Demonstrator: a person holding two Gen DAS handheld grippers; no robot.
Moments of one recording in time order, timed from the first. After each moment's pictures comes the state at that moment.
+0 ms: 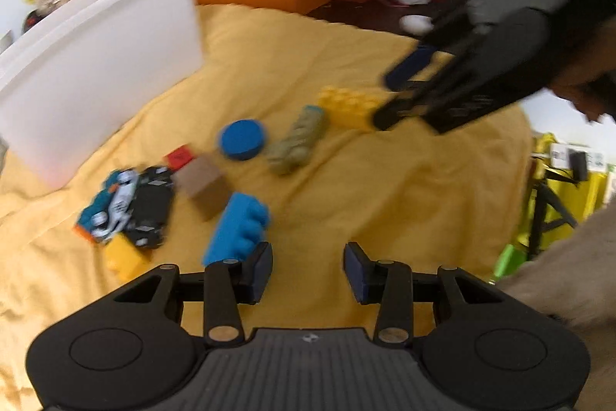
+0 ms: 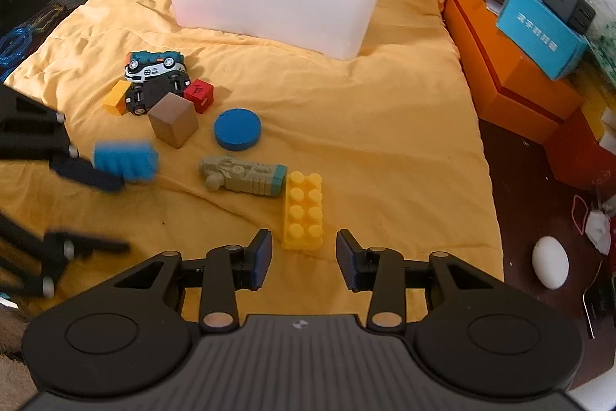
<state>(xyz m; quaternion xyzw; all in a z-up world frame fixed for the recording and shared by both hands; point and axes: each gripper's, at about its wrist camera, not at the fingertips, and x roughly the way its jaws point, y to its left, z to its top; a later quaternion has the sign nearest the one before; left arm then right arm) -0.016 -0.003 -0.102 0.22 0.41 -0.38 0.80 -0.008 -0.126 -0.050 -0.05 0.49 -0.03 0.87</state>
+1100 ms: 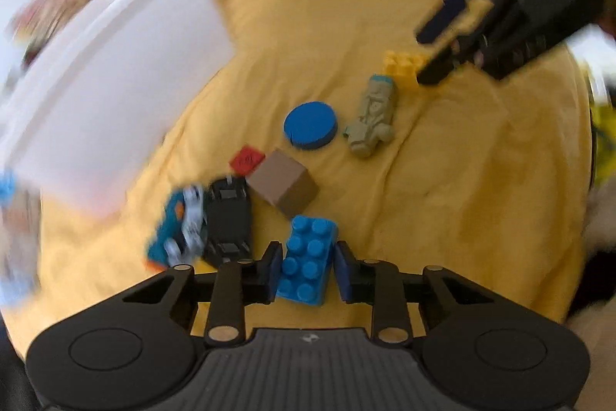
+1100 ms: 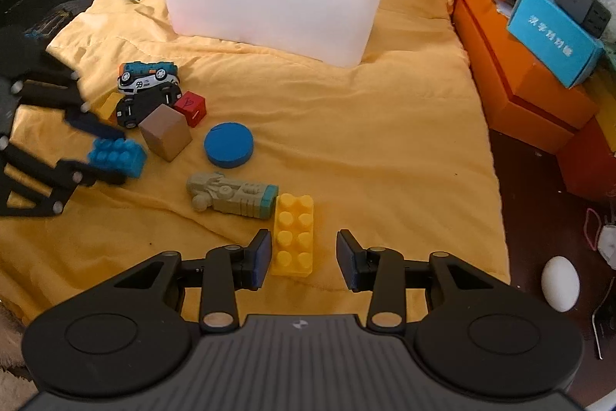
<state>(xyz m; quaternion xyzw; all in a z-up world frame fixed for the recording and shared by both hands) 0.027 -0.007 -0.097 0.32 0.41 -0.35 0.78 0.010 -0.141 -0.056 -0.04 0.49 -0.01 0.87</state>
